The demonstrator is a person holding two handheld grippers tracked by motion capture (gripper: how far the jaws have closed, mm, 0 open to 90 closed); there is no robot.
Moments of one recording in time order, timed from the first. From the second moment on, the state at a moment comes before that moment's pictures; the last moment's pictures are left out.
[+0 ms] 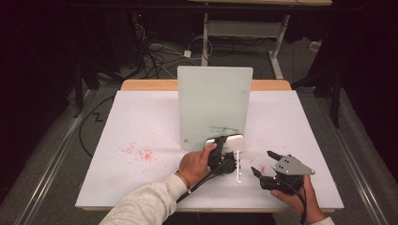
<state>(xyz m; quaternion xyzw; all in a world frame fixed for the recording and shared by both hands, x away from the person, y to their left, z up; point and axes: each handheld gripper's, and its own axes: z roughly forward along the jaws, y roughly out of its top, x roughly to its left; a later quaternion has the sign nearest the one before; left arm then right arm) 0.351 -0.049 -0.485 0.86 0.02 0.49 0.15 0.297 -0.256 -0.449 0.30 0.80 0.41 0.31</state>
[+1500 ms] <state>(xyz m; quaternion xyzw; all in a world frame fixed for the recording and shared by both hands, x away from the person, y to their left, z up) 0.357 -0.026 -0.468 0.84 0.05 0.51 0.18 0.297 -0.256 -0.450 0.31 0.80 0.41 0.31</state>
